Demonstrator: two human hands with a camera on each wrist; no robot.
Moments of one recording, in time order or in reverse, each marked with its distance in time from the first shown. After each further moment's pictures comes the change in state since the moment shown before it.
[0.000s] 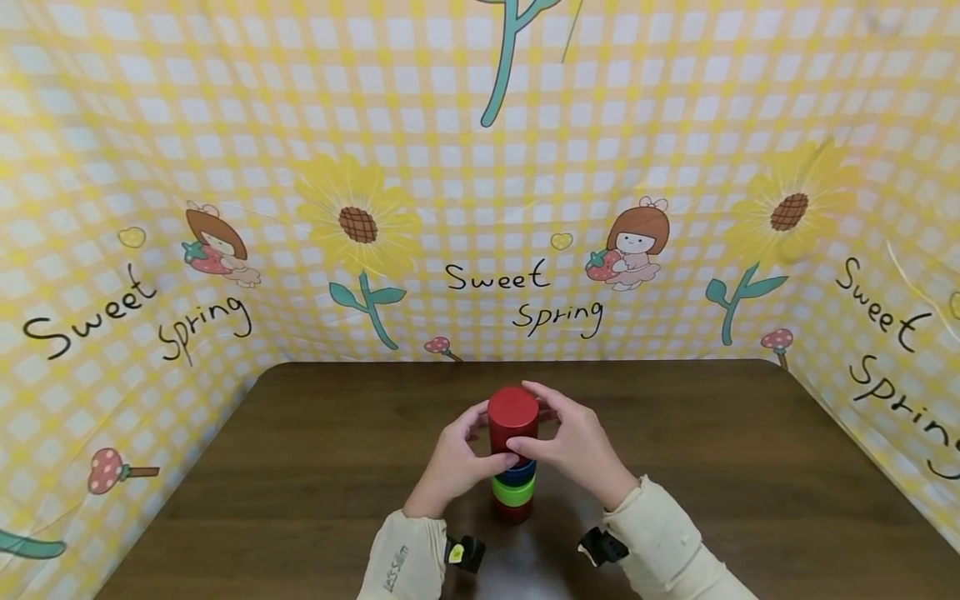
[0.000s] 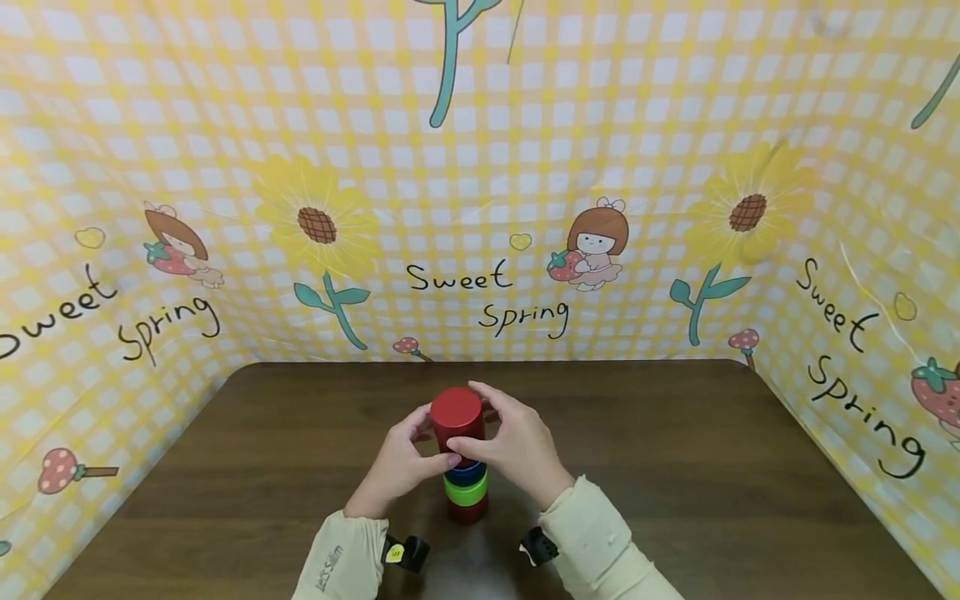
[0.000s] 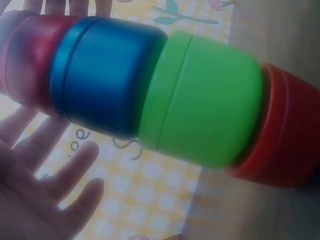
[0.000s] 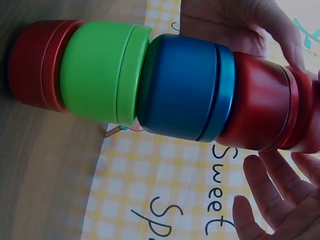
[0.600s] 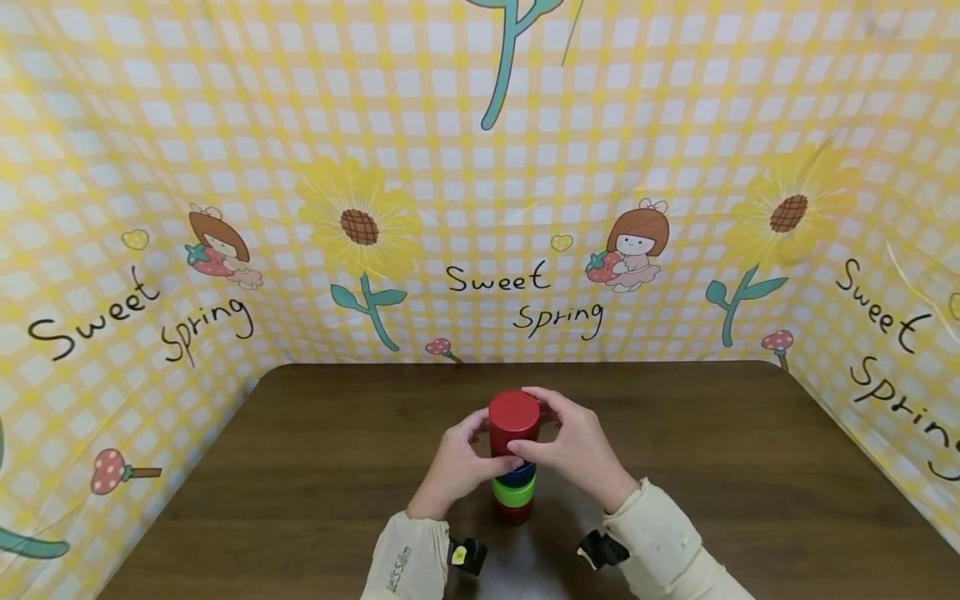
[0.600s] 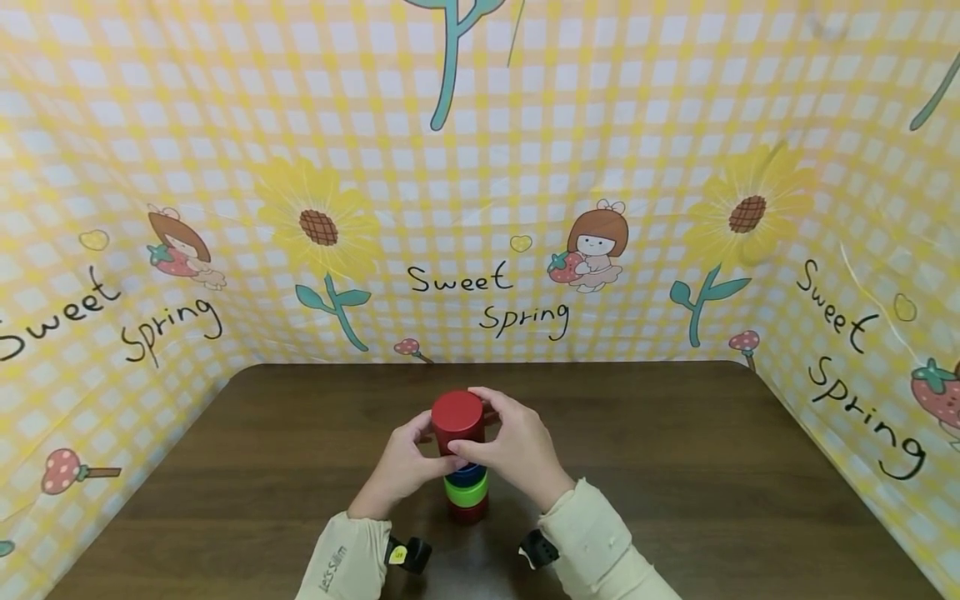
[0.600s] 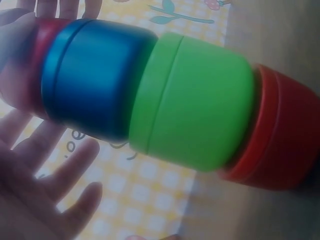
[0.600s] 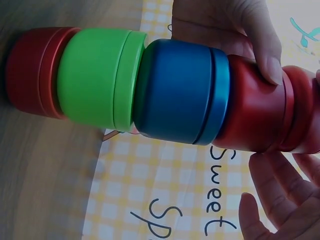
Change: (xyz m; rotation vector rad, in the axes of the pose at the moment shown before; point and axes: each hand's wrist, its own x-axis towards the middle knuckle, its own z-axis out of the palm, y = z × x) left_hand -0.001 0.002 0.003 0.041 0.002 -0.034; right_hand -0.003 -0.003 0.001 0.027 0.023 -0.009
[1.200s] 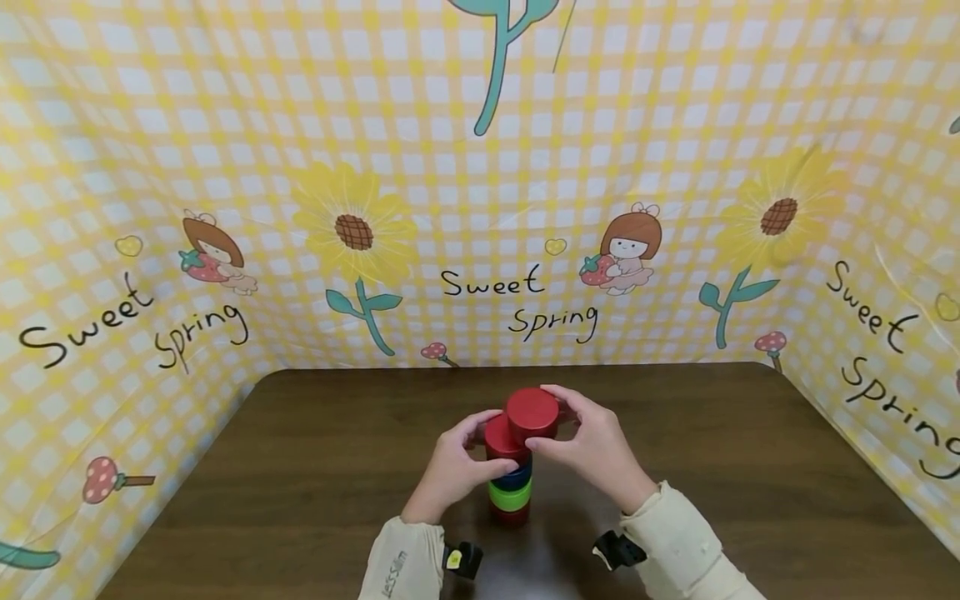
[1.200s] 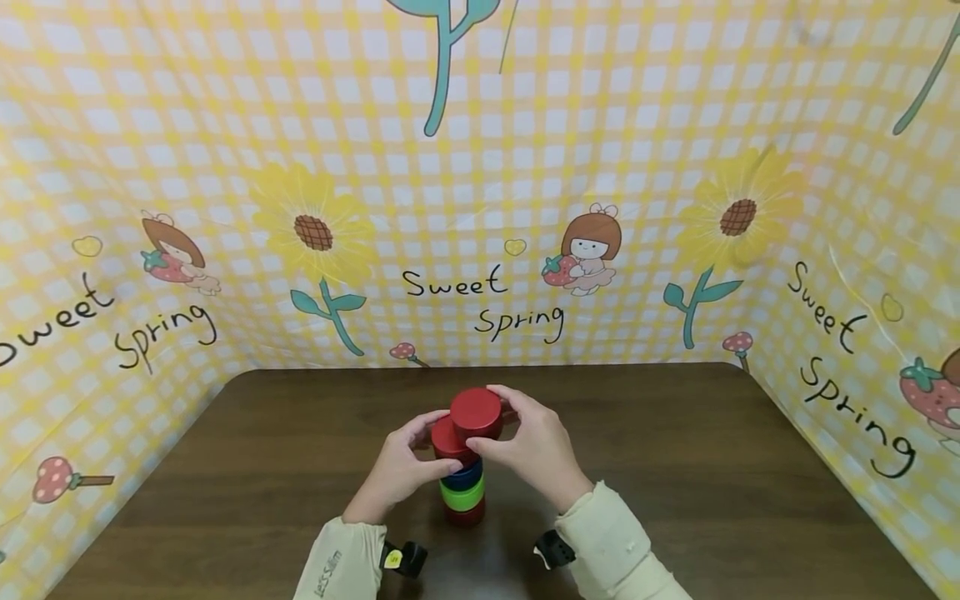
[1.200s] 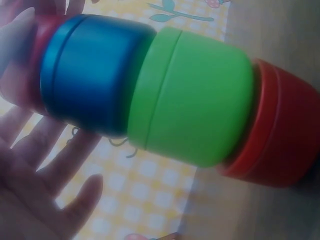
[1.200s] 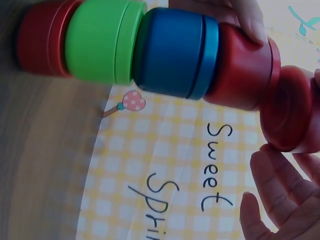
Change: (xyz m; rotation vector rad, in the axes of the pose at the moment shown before) left_hand 0.001 -0.001 0.001 -0.029 -0.005 -0.024; right_hand -0.005 0.006 -0.021 -0.067 0.051 0.017
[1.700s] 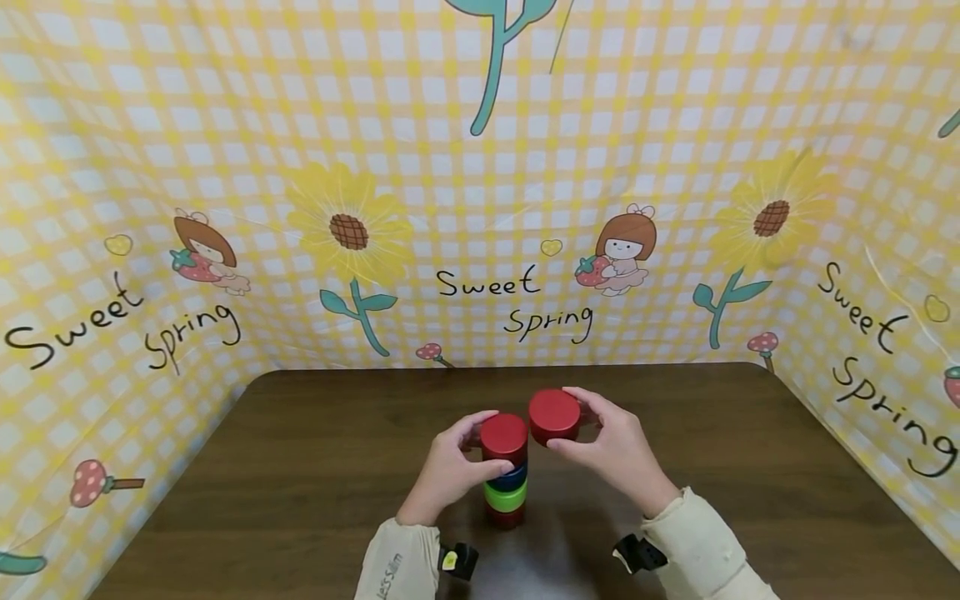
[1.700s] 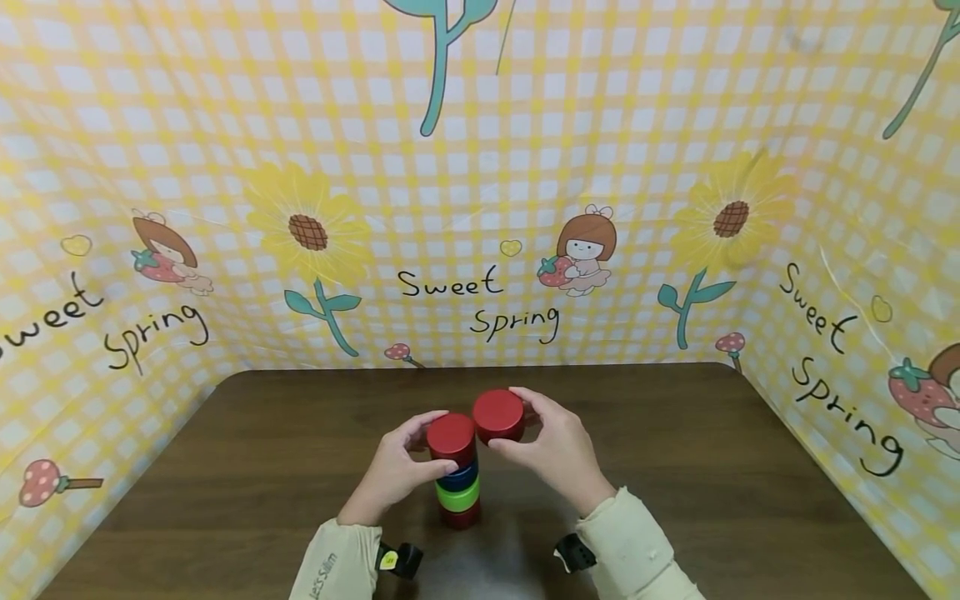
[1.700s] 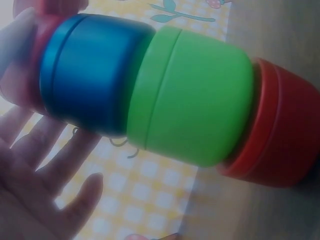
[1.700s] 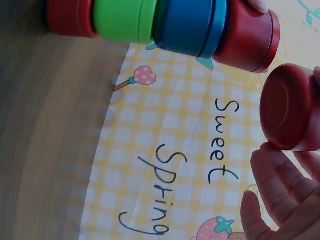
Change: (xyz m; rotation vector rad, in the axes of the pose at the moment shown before) left_hand -0.001 -0.001 0.000 0.001 0.014 0.025; right_hand -0.009 0.012 -0.019 -0.066 0.044 0.024
